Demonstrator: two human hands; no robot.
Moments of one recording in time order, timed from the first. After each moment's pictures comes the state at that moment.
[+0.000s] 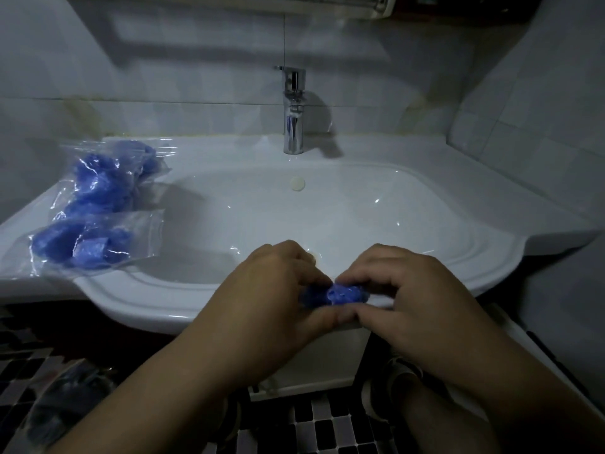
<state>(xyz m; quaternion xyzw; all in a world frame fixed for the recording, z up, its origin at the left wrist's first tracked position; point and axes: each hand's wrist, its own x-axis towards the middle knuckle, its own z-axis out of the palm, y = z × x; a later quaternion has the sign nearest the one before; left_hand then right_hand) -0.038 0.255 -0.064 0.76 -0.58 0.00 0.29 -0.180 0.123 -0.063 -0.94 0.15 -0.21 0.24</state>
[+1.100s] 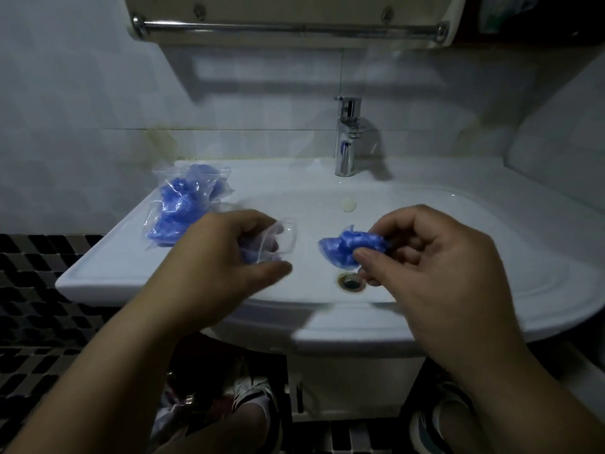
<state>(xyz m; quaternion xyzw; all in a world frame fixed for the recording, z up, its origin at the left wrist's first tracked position) 0.042 0.317 -0.025 0.81 -0.44 0.02 0.38 -0.123 0.173 -0.031 -0.77 0.13 -0.43 0.46</state>
